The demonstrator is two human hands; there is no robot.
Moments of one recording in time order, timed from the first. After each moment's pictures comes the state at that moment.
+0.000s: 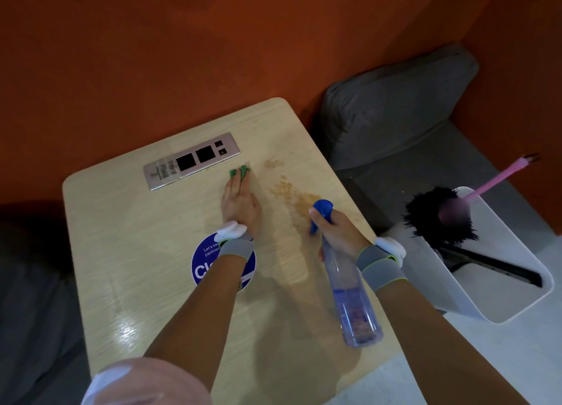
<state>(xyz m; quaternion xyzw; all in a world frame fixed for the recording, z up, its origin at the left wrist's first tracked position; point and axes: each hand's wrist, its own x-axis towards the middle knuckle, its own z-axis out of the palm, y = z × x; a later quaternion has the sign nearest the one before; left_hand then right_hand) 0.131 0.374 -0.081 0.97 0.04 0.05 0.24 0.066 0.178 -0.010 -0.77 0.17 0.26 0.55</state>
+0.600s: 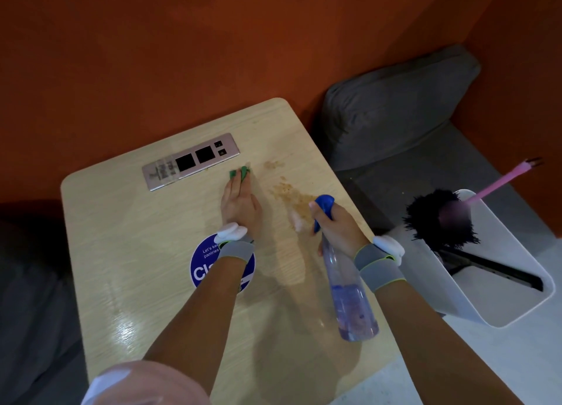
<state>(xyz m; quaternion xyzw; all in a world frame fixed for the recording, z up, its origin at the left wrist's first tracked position) 0.130 0.373 -0.077 0.97 0.04 0.05 0.23 0.075 0.181 -0.007 -0.80 0.16 0.22 0.53</state>
